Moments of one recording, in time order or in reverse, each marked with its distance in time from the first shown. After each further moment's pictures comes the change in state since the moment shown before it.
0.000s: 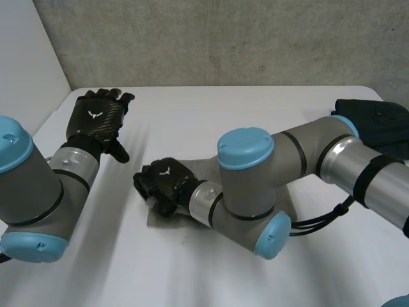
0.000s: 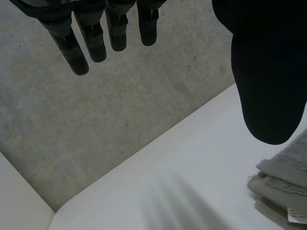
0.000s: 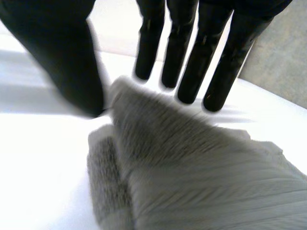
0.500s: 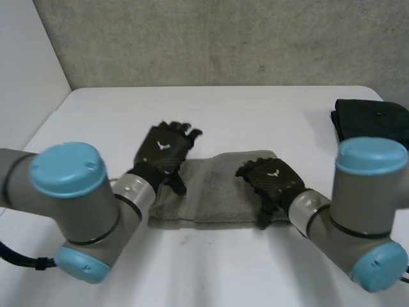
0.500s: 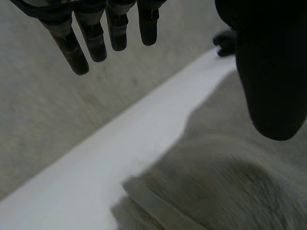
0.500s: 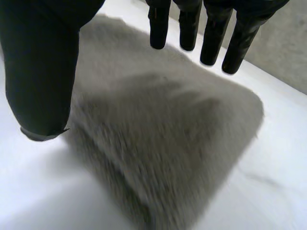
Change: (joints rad) left arm -0.204 -0.208 0.102 -0.028 0.093 -0.013; right arm -0.338 -0.429 0.730 -0.181 0.185 -0.140; left_hand 0.000 0.000 0.000 0.000 0.000; right_hand -0.679 -0.814 -0.837 -0.818 -0.814
